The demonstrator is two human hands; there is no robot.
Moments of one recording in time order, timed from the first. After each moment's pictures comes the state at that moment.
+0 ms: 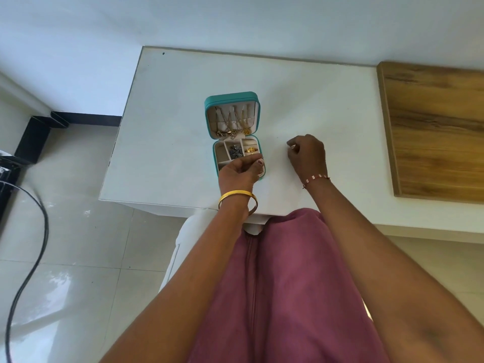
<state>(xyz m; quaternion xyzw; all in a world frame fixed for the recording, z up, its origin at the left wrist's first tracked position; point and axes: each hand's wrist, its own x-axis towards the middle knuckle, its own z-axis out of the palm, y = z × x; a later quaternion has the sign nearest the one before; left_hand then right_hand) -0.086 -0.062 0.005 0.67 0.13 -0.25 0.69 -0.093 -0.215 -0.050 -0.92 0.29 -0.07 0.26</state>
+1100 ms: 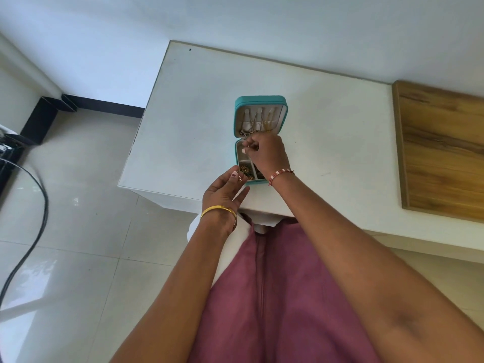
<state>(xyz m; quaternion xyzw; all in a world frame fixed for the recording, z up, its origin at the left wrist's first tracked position) -0.084 0.011 -0.020 0.43 0.27 -0.27 0.82 -0.045 -0.111 -0.017 -0.91 0.19 -0.03 0.36</state>
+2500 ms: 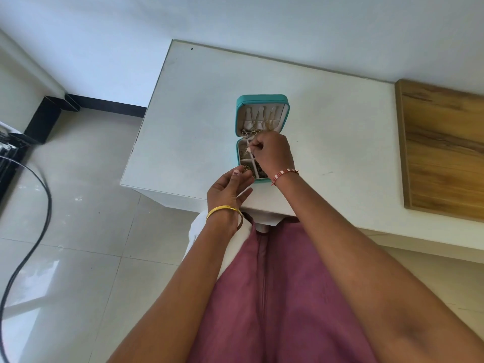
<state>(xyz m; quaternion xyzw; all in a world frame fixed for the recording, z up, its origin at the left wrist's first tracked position) -0.088 0.003 -0.022 0.50 0.24 -0.25 0.80 -0.048 -0.112 -0.010 -0.92 0.21 -0.02 0.33</state>
